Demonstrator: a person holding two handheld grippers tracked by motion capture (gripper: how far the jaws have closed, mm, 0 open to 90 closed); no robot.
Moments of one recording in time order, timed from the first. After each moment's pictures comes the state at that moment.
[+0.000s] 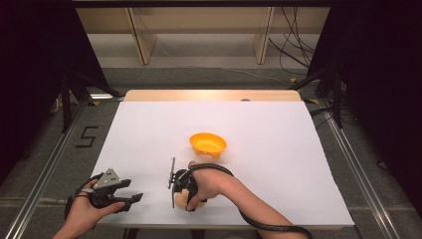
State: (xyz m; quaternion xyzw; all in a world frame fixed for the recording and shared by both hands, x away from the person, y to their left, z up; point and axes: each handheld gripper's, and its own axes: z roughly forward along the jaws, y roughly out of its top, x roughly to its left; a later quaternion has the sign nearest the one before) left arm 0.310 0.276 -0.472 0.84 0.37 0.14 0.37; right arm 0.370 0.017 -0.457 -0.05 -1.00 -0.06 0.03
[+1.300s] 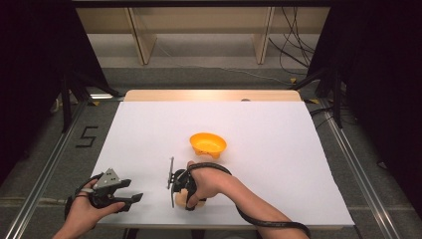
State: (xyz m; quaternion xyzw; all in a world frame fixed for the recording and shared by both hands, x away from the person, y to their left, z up) left arm 0.310 0.276 -0.472 0.84 0.37 0.15 0.37; right arm 0.374 0.019 -0.462 -0.04 -1.00 -0.07 0.05
